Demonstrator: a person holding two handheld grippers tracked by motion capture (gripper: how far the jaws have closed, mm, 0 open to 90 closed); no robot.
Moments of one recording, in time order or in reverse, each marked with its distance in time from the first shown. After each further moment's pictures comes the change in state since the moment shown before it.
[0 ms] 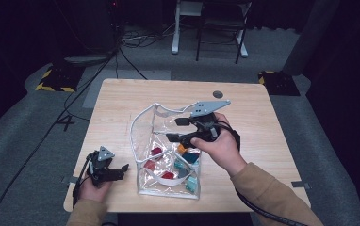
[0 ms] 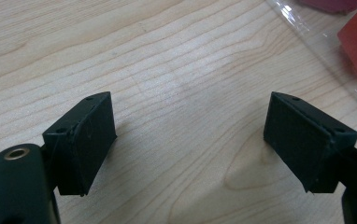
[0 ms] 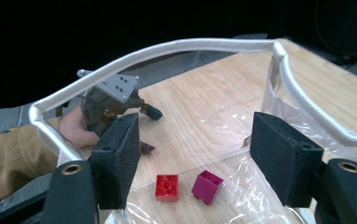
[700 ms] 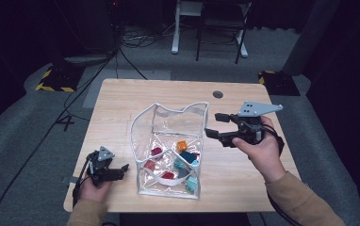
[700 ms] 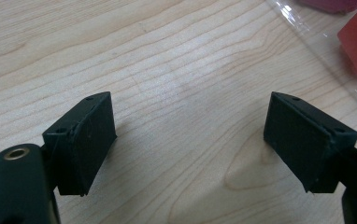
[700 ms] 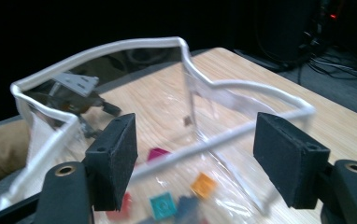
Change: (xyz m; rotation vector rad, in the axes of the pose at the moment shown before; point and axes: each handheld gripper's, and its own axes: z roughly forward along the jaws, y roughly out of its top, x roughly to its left) left arm 0.000 0.000 0.000 0.000 0.000 0.000; right arm -0.024 -0.032 -0.092 -0.079 -0.161 0.040
